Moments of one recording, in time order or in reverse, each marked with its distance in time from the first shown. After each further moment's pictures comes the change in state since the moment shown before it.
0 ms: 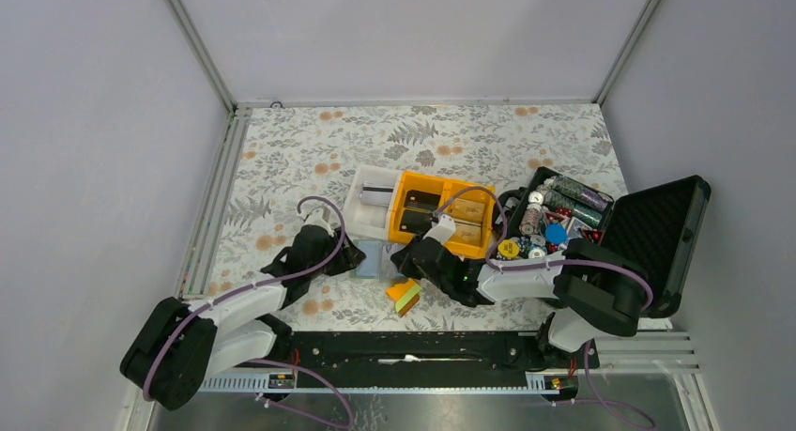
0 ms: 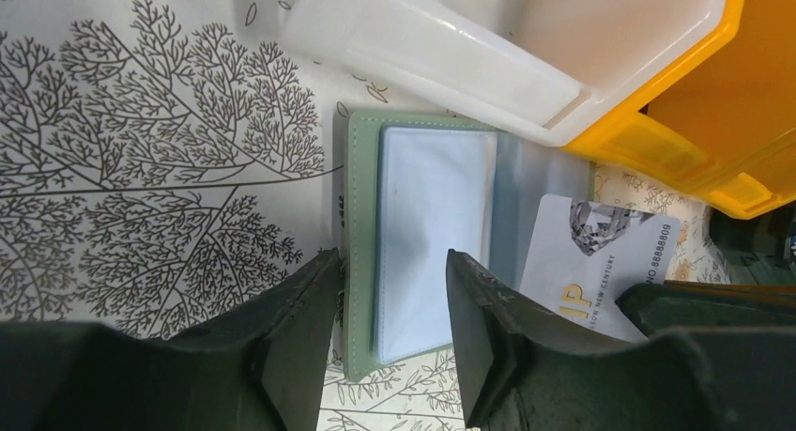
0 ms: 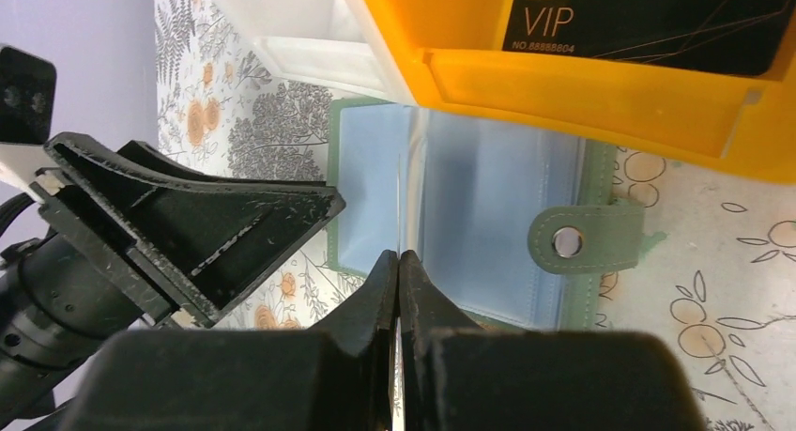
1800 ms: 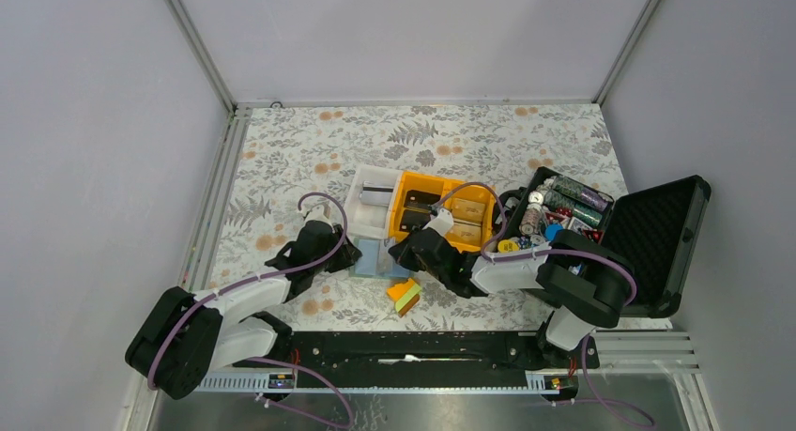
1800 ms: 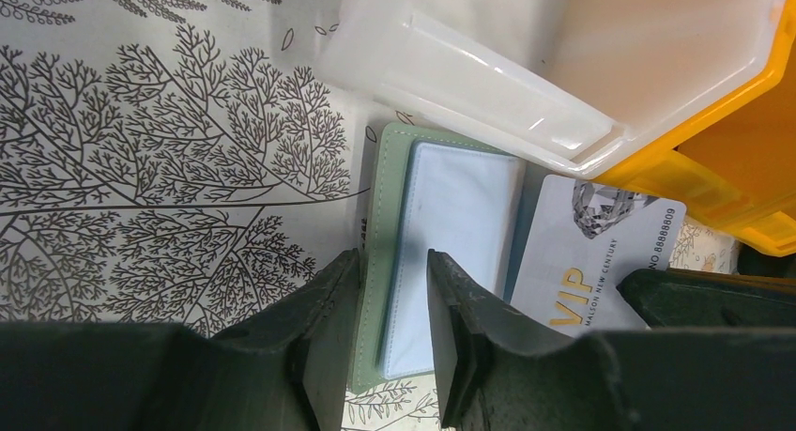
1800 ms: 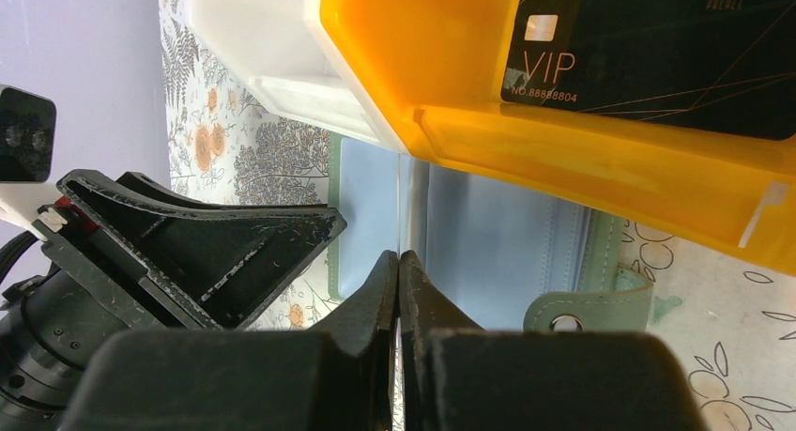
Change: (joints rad) left arm -0.005 0.052 0.047 -0.049 -0.062 -0.013; right arm -0.074 0.083 0.029 0.064 -0.066 0.009
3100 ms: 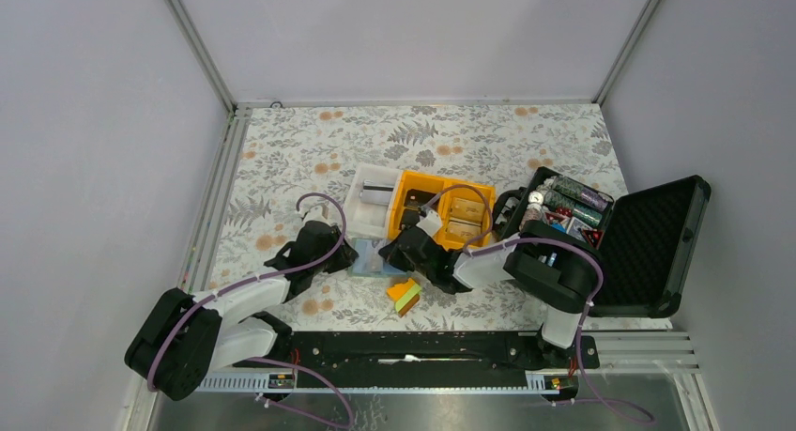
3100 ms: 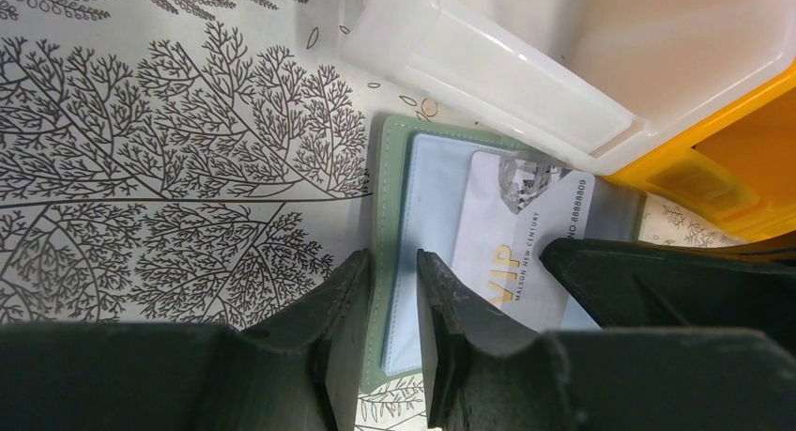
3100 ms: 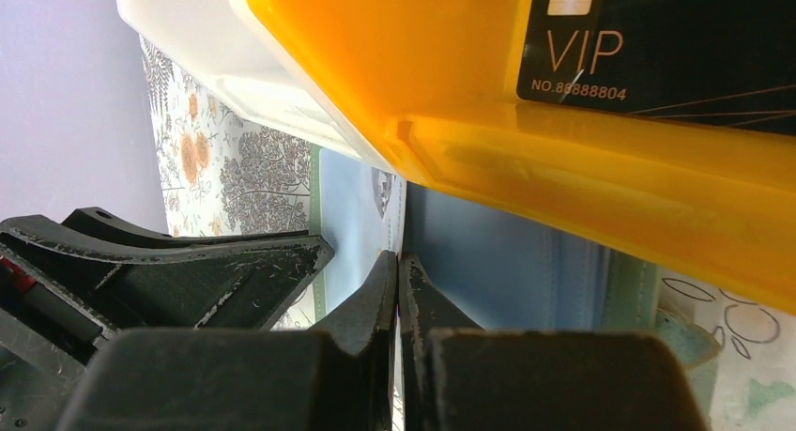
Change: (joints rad) left arm 0.000 -0.007 0.000 -0.023 -0.014 -0.002; right arm 0.002 0.166 0.078 0.051 -0.031 0.063
